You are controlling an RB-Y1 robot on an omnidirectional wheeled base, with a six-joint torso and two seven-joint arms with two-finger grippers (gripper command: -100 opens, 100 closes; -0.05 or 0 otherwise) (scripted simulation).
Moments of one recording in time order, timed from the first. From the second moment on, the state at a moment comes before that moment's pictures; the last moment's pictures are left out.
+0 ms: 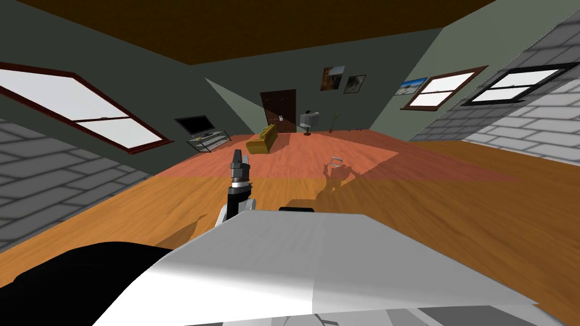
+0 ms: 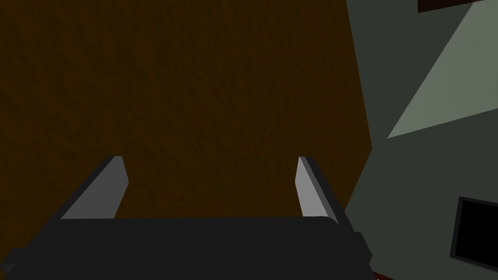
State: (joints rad) left arm 0.52 0.04 0.05 -2.28 -0.12 -0.49 -0.12; right arm 1.76 -0.51 -0.12 -1.14 -0.02 -0.65 1.18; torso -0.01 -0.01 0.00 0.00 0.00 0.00
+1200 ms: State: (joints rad) left arm 0.52 0.04 0.05 -2.28 -0.12 -0.49 -0.12; right arm 1.72 -0.57 -0.06 -1.07 0.01 -0.64 1.27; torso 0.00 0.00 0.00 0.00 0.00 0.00
